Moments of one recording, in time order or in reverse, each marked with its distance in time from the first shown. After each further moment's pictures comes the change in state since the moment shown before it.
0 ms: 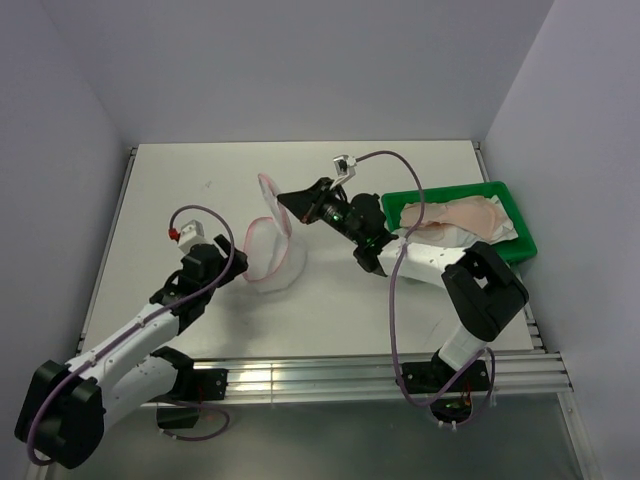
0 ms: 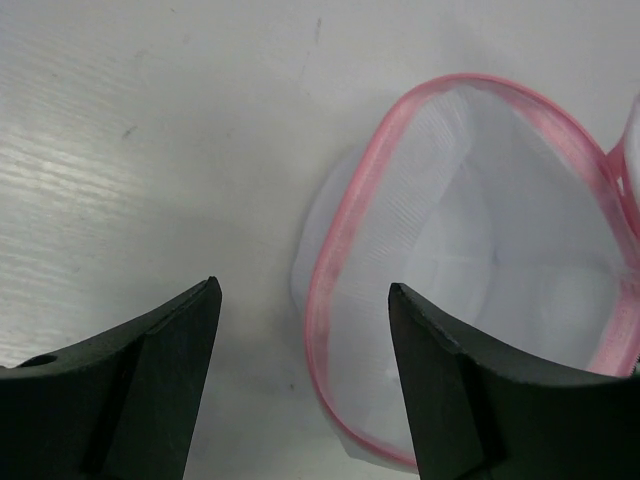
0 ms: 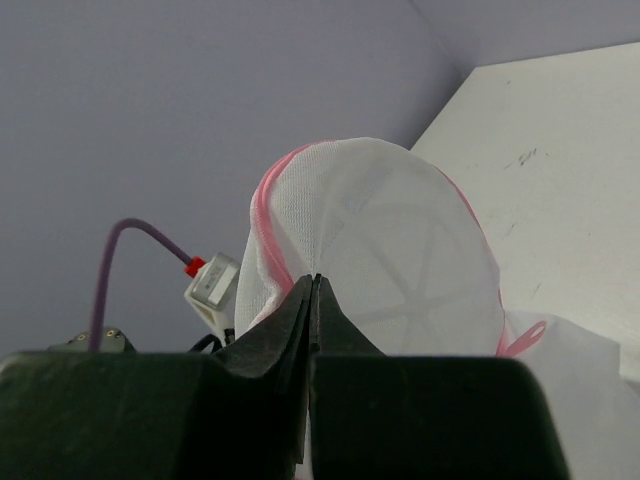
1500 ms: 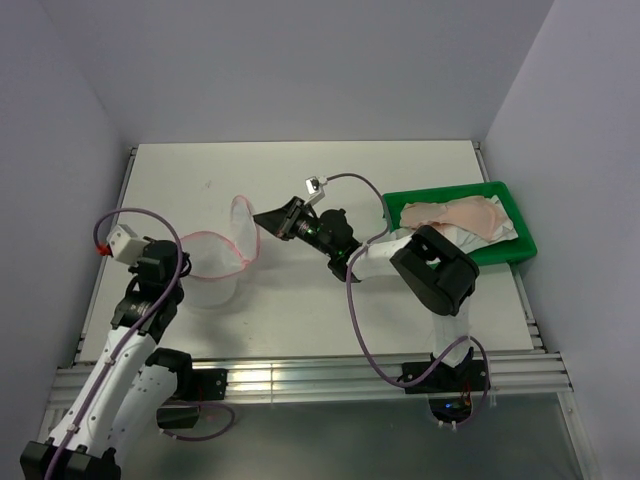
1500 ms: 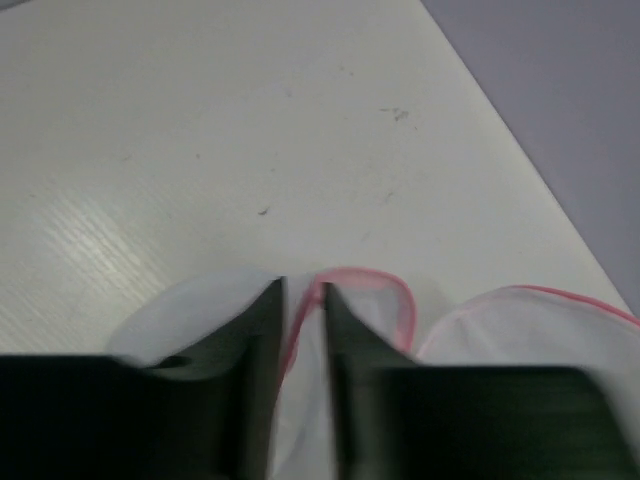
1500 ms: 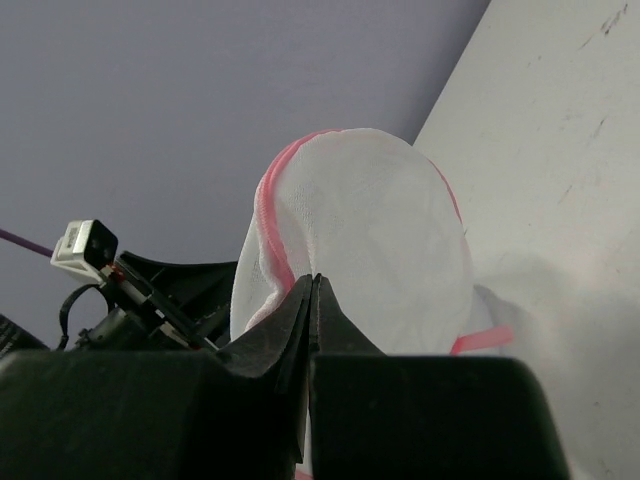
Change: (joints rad) left arm 0.222 -0.280 0.130 -0.280 -0.306 -0.077; right arm 0.102 0.294 0.065 0.177 0.033 0.254
